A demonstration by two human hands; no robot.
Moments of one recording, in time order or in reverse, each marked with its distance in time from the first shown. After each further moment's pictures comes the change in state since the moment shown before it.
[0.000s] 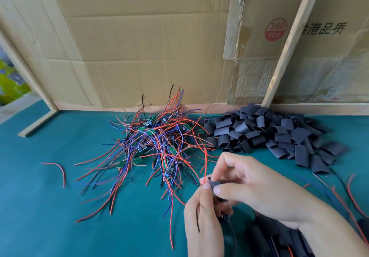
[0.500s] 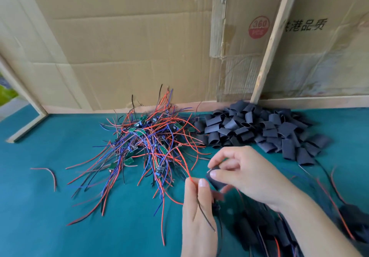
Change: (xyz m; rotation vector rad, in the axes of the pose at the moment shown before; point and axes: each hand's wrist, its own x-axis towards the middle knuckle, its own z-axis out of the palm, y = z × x) left_hand -0.006 -0.004 0.010 -0.041 0.042 0.110; right_hand 0.003 0.011 -0.014 -0.132 0.274 0.040
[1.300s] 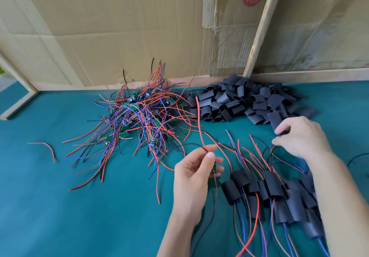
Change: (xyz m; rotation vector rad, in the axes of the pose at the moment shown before) left_hand -0.006 0.010 -0.005 -0.071 -0.204 -0.086; right_hand -0.010 0.073 -0.100 -0.648 0.525 0.451
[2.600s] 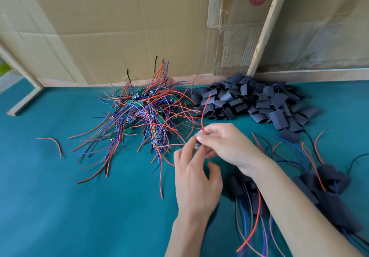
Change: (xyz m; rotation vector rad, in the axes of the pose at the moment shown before) left_hand -0.002 -0.004 0.000 0.929 0.190 0.477; right_hand -0.073 -0.108 0.051 0.702 -0.566 -0.305
